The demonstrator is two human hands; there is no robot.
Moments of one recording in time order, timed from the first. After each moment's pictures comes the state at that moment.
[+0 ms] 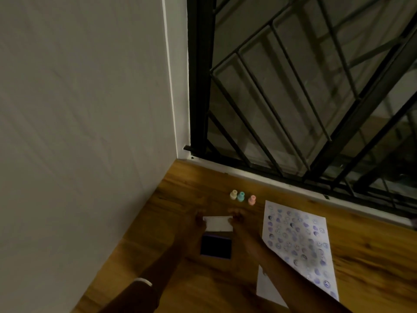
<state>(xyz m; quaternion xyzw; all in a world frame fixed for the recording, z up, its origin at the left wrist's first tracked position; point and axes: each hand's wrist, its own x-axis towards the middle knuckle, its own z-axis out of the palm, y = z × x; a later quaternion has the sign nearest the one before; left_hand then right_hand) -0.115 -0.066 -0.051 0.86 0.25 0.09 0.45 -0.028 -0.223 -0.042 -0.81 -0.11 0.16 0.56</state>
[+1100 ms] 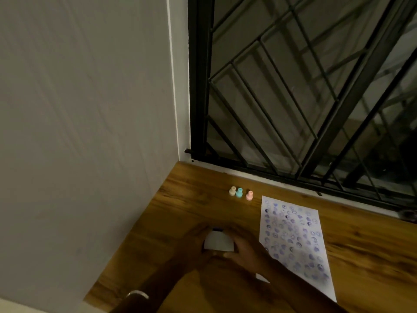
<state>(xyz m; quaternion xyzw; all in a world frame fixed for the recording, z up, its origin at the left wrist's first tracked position) -0.184 -0.078 -0.060 0.96 0.03 -0.01 0.27 -0.090 -0.277 -0.061 -0.89 -0.37 0.15 0.20</state>
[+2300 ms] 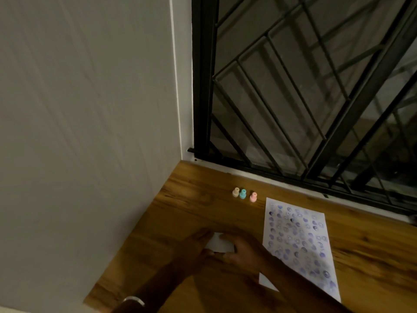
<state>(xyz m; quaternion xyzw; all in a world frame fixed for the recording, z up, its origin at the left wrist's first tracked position) -0.181 -0.074 -0.063 0.98 0.02 -0.02 0.22 -0.078 -0.261 -0.063 -0.88 -0.34 0.25 0.21</state>
